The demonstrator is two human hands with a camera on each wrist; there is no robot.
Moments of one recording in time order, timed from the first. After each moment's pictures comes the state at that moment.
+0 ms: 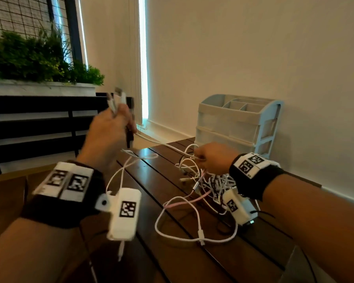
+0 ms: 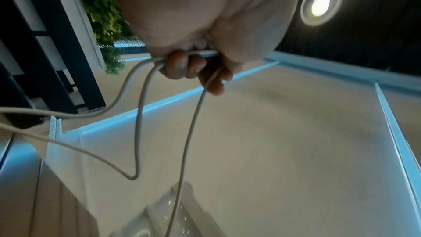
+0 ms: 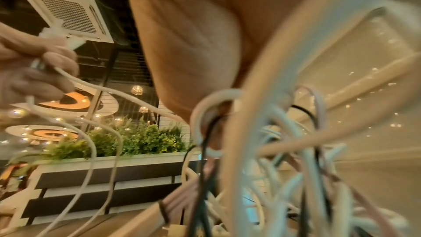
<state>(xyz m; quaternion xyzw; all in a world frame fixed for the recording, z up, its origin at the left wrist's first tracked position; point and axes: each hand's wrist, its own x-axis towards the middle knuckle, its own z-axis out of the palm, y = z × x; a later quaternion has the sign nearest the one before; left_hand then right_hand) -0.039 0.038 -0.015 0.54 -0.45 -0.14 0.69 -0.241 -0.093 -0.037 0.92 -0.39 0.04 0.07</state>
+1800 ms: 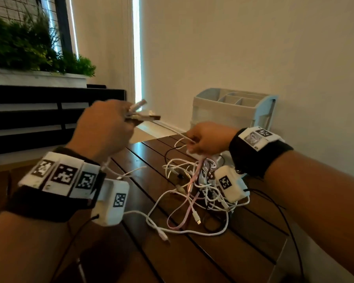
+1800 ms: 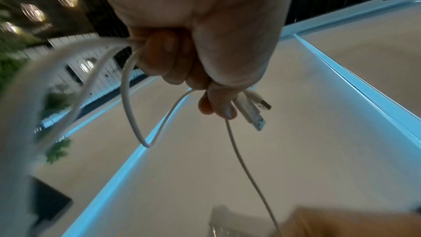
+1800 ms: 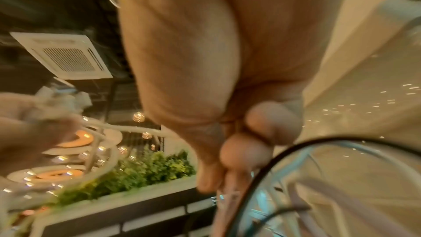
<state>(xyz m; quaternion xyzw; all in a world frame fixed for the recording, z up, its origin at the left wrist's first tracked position) -0.043 0.046 0.000 0.69 -0.59 0.20 0.37 -0.240 -0.091 0.003 0.93 -0.35 0.05 0.04</state>
